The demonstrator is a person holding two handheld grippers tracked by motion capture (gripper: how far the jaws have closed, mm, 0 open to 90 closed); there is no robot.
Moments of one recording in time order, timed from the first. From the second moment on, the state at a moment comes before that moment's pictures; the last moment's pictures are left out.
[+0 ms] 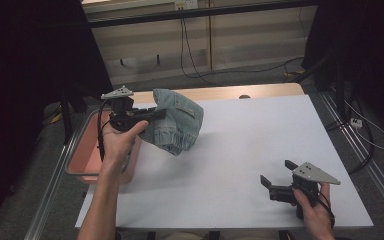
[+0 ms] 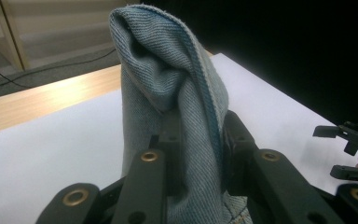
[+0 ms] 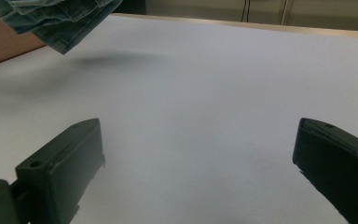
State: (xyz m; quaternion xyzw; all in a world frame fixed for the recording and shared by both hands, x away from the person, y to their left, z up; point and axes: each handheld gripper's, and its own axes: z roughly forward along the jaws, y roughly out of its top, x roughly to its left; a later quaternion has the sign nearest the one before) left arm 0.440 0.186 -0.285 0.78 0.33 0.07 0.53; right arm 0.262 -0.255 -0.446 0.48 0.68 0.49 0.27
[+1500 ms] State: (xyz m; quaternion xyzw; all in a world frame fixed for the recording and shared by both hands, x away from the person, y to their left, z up) left arm 0.419 0.237 -0.249 0.74 0.35 0.11 0.56; right arm 0.262 -0.255 -0.446 0.48 0.68 0.49 0.27
